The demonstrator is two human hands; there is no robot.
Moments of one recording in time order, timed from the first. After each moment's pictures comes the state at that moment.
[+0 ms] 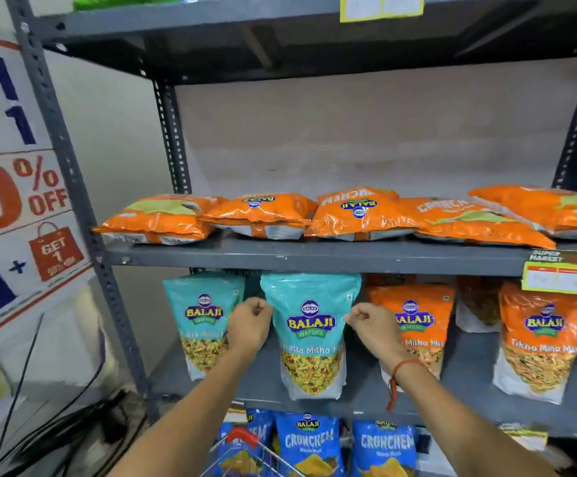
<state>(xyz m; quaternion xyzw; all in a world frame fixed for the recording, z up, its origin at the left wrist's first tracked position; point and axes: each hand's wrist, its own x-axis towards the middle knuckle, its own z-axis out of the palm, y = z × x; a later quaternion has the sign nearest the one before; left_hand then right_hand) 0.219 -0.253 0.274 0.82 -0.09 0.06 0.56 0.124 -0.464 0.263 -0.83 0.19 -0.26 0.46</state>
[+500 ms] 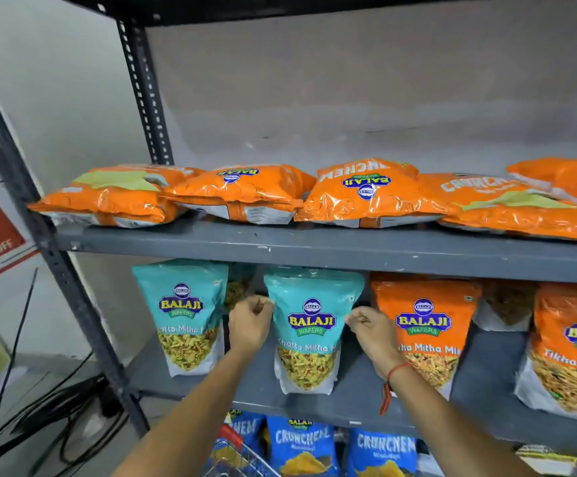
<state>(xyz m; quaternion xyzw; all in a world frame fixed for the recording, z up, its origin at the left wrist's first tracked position) 0.283 -0.302 0.215 0.84 -0.09 0.08 0.53 0.193 -0.514 0.193 -0.81 0.19 -0.24 0.50</state>
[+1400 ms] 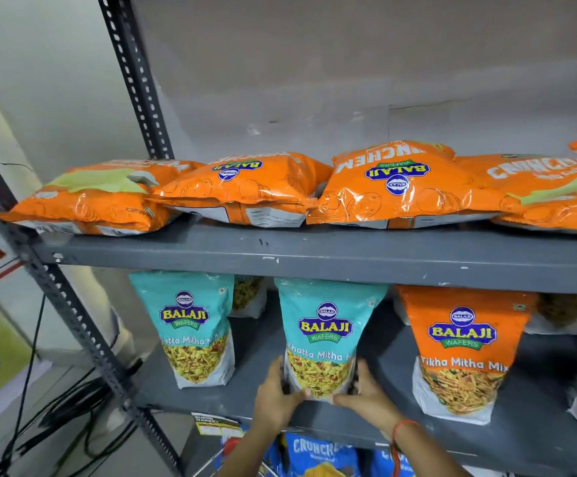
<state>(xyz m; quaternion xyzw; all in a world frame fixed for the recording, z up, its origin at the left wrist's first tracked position) 0.271 -0.298 0.086 0.83 -0.09 -0.14 0.53 0.208 -0.492 0.081 -0.76 0.15 0.02 0.63</state>
